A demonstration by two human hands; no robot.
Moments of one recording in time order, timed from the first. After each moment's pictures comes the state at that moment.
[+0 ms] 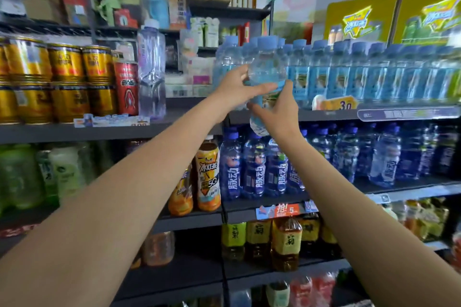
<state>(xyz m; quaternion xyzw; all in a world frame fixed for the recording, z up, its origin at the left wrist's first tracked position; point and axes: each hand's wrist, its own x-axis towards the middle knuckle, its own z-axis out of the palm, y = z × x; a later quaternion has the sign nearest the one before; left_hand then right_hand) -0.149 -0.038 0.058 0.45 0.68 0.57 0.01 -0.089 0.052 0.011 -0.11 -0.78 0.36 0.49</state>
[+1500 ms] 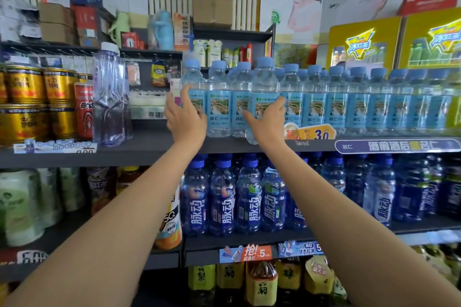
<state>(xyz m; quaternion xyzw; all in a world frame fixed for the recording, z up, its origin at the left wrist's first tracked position) -0.196 0.043 0.041 0.17 0.79 0.48 -0.34 -0.115 0.162 0.045 -0.16 -0.80 0.35 0.46</state>
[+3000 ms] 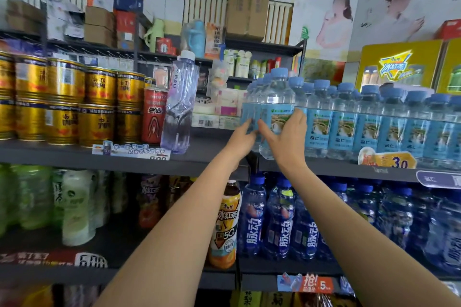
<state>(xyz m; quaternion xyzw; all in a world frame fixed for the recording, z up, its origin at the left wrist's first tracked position) -0.257 -0.008 0.029 0.36 0.68 0.64 0.01 -0.192 0.070 0.037 -0.09 -0.79 0.25 0.55</state>
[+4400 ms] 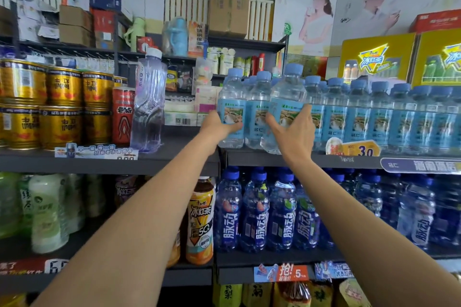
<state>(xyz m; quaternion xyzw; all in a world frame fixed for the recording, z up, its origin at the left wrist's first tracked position) -0.247 0.002 0.053 0.27 0.73 0.63 -0.04 -0.153 0.126 0.042 -0.17 -0.75 0.32 0.55</state>
